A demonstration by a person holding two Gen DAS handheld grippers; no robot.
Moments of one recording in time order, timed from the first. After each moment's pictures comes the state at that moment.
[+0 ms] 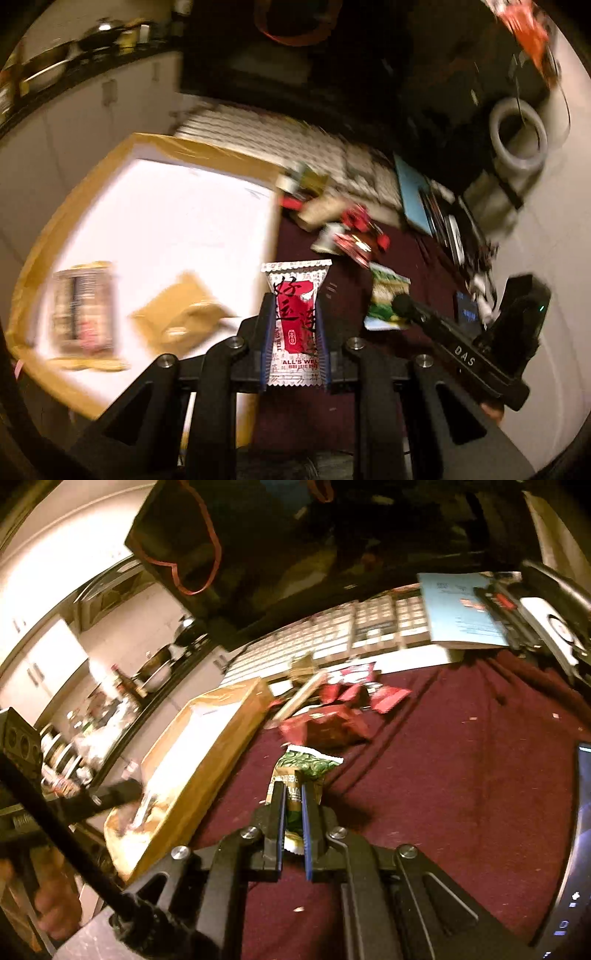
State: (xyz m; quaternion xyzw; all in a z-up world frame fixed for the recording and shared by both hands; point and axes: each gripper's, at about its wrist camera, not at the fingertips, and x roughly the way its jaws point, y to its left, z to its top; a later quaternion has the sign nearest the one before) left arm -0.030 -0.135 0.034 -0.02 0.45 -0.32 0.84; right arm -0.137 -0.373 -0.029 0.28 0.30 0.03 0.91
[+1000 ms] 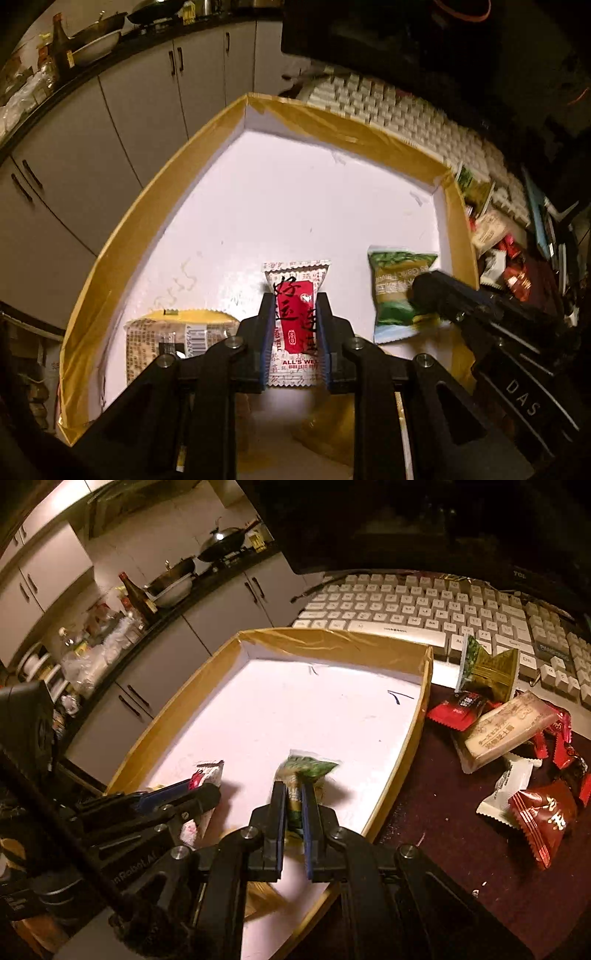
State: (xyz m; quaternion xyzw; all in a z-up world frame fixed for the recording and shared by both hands) left arm 0.086 -0.114 -0.044 0.03 0.51 -0.18 0.84; right arm 0.027 -0.252 -0.022 0.16 0.43 0.07 0.89
